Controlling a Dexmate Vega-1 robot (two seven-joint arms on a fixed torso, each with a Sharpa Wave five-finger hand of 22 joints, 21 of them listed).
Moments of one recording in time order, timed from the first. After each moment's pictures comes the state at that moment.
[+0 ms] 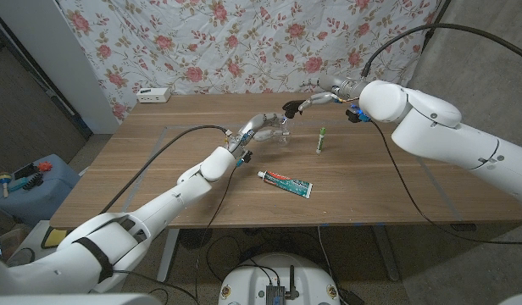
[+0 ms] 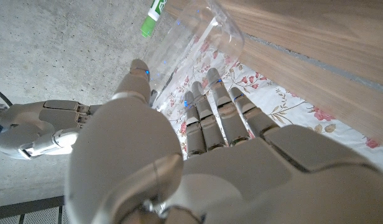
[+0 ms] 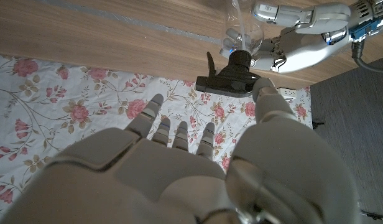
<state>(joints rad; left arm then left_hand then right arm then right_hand) 0.57 0.39 0.70 -1.02 0.05 -0.65 0.11 0.94 0.02 0.36 -0.17 0.17 0.62 0.01 0.23 0.21 0.61 -0.09 0.27 0.31 0.77 -0.08 0.17 0.16 0.34 -0.04 0.19 0.16 -0.46 -0.98 -0.75 -2.35 -0.19 -0.86 0.30 0.60 -0.03 0.46 -0.19 0.20 0.11 -0.18 0.21 0.19 -0.01 0.03 0.18 0.19 -0.05 0.09 0.19 0.18 0.22 0.08 0.18 0.17</state>
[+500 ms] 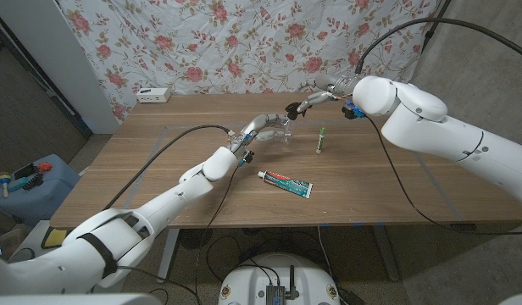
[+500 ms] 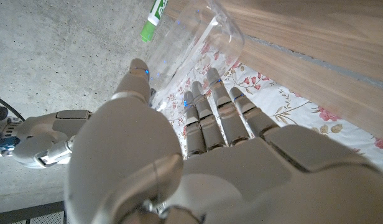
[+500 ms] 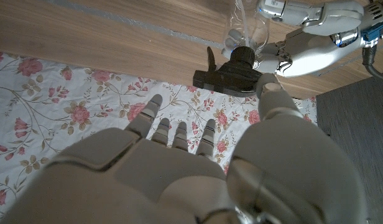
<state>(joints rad) 0.55 0.37 0.72 -0.97 0.08 -0.68 0.13 0.94 0.02 0.37 -0.17 0.17 0.62 0.01 0.23 0.21 0.62 -0.10 0.27 0.31 0.78 -0.08 0.17 0.16 0.34 -0.04 0.18 0.16 -0.37 -0.94 -0.82 -2.30 -0.25 -0.90 0.38 0.62 -0.07 0.45 -0.18 0.20 0.17 -0.14 0.23 0.20 -0.02 0.04 0.18 0.19 -0.05 0.10 0.19 0.18 0.21 0.09 0.18 0.17</state>
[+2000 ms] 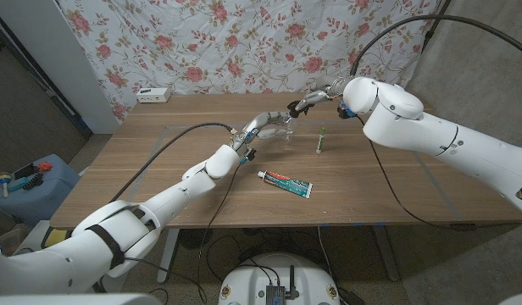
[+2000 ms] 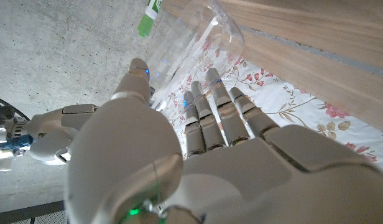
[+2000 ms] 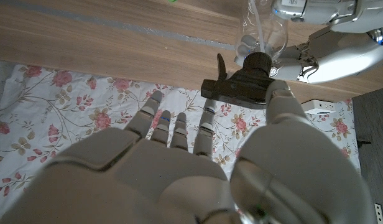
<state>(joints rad) 0.51 0.34 0.75 -0.89 0.09 -0.71 0.15 0.94 0.02 0.37 -0.17 0.17 0.63 0.00 0.23 0.21 0.63 -0.10 0.27 0.33 0.78 -0.08 0.17 0.16 0.34 -0.04 0.18 0.16 -0.28 -0.87 -0.96 -2.26 -0.28 -1.06 0.36 0.55 -0.08 0.41 -0.13 0.18 0.47 -0.01 0.33 0.22 0.11 0.09 0.22 0.19 0.05 0.11 0.21 0.19 0.26 0.10 0.19 0.17</state>
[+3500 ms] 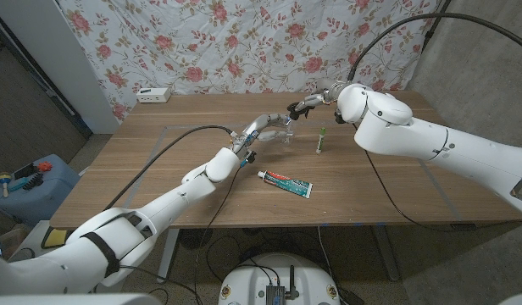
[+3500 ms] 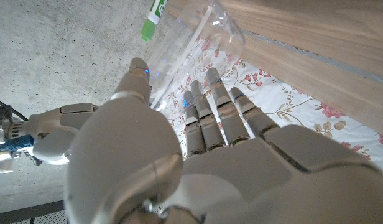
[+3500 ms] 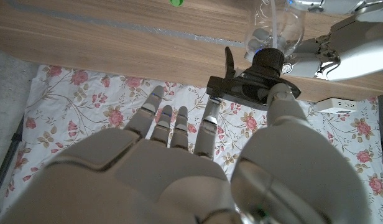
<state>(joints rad) 0.55 0.36 0.74 -0.97 0.10 -0.68 0.17 0.94 0.02 0.38 -0.18 0.17 0.63 0.01 0.23 0.21 0.64 -0.10 0.27 0.34 0.79 -0.08 0.17 0.16 0.34 -0.04 0.18 0.16 -0.22 -0.85 -1.07 -2.28 -0.24 -1.22 0.21 0.52 -0.07 0.39 -0.13 0.18 0.68 -0.01 0.42 0.25 0.20 0.10 0.22 0.19 0.12 0.10 0.22 0.19 0.31 0.09 0.19 0.17</state>
